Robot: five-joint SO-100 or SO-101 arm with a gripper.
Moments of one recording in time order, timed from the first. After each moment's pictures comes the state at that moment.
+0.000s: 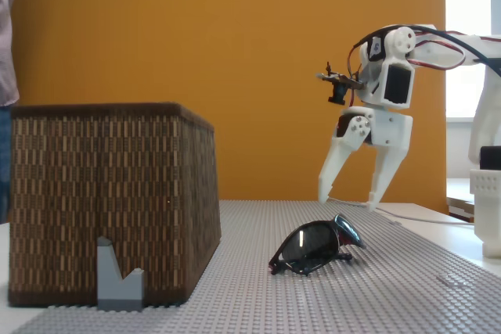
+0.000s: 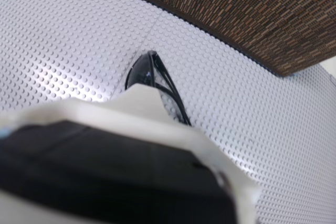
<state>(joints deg) -21.4 99.5 102.3 76.6 25.1</state>
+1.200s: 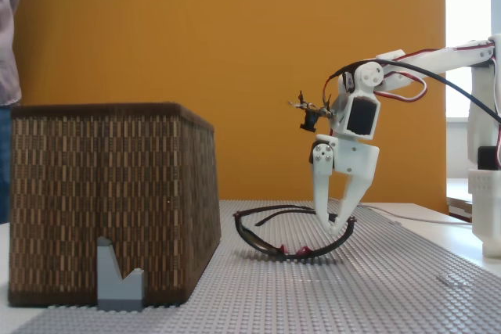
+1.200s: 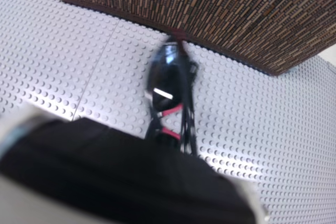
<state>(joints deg) -13.9 90.2 103.1 61.4 27.9</state>
